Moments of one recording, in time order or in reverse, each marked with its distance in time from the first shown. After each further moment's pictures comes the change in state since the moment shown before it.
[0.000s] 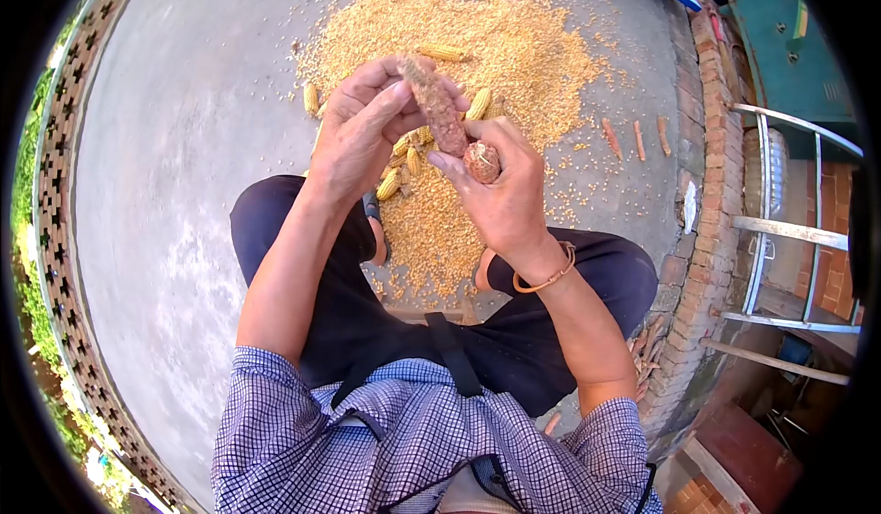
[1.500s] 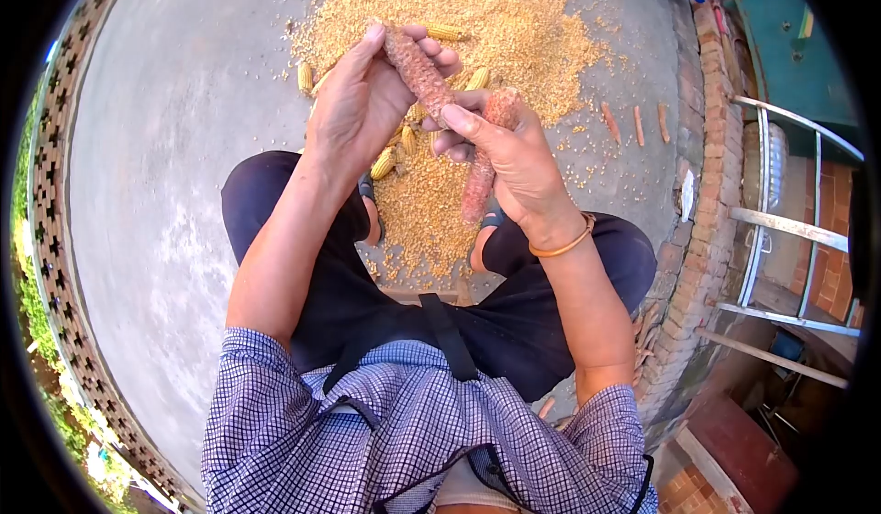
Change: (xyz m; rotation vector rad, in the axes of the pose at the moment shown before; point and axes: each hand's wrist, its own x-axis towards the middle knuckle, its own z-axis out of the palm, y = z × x) left_hand 0.007 -0.018 -0.013 -0.464 0.055 -0.112; right_hand 0.010 -0.001 -0.010 0.956 -0.243 0.663
